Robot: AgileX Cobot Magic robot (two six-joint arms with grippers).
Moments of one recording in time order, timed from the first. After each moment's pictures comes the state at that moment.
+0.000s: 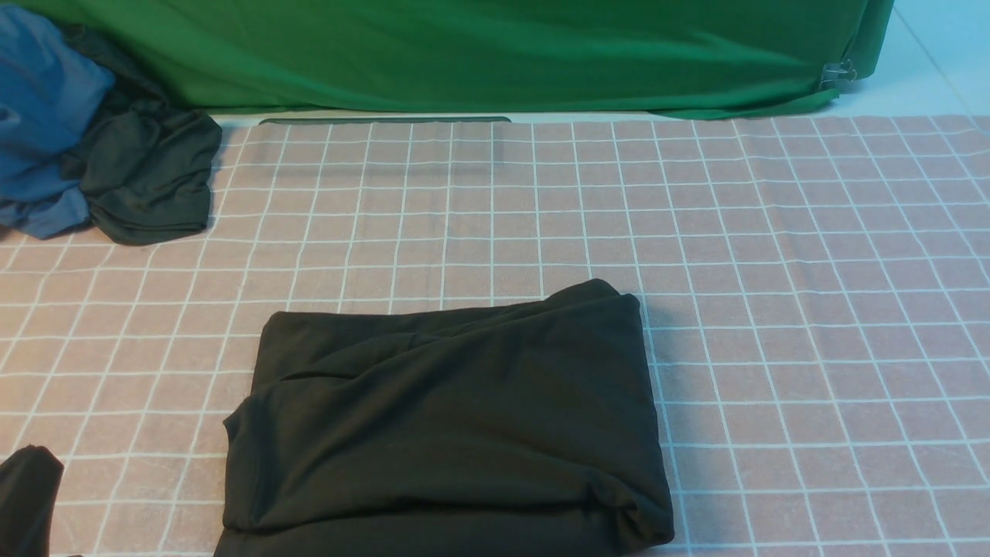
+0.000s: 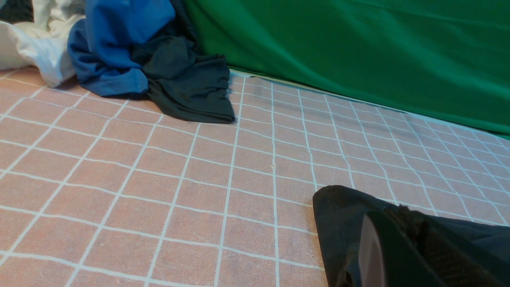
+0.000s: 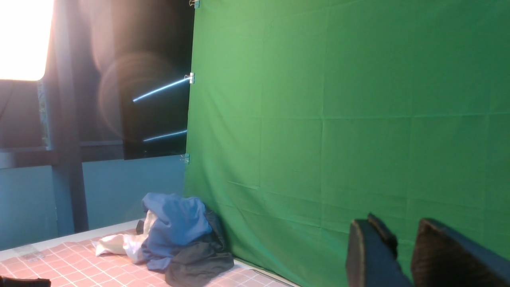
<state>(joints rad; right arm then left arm) 0.68 0.03 -0.55 -0.10 0.27 0.05 0.05 0.00 0.01 -0.01 0.19 -0.18</state>
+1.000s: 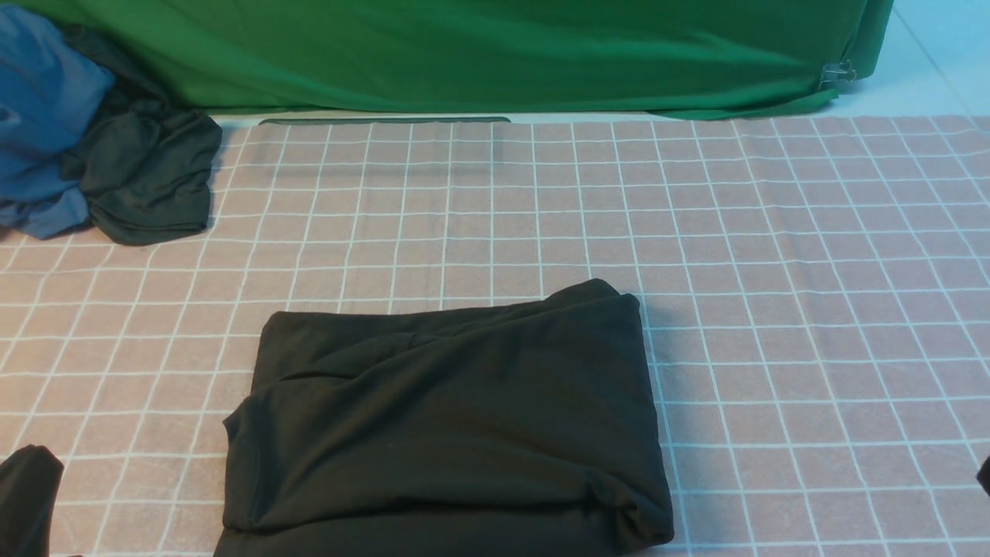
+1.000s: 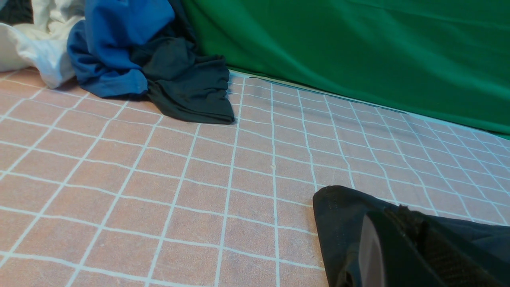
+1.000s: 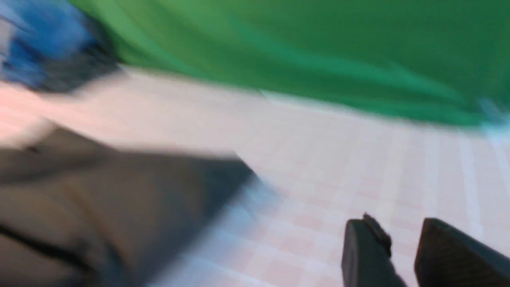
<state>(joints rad) 0.27 0.05 0.00 -0.02 0.17 0.00 0.05 0.00 0.01 -0.01 0.19 -0.17</state>
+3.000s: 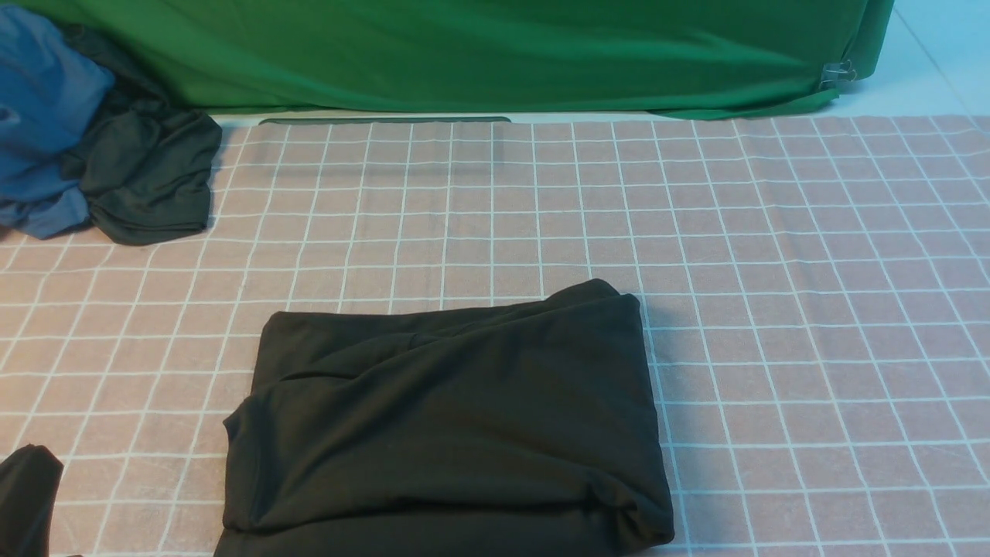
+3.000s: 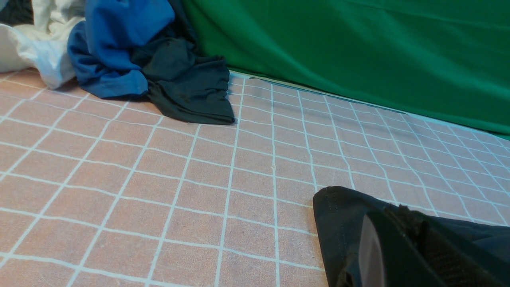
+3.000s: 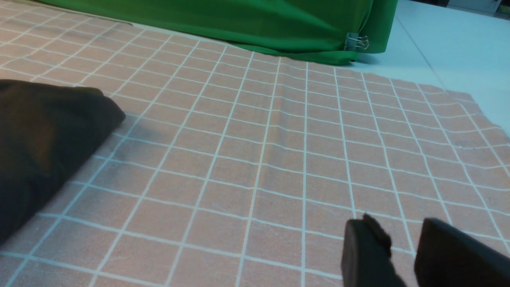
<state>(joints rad) 0.05 0.00 0.01 -0.02 0.25 -0.11 0.05 0.00 0.01 -0.01 0.19 -0.17</state>
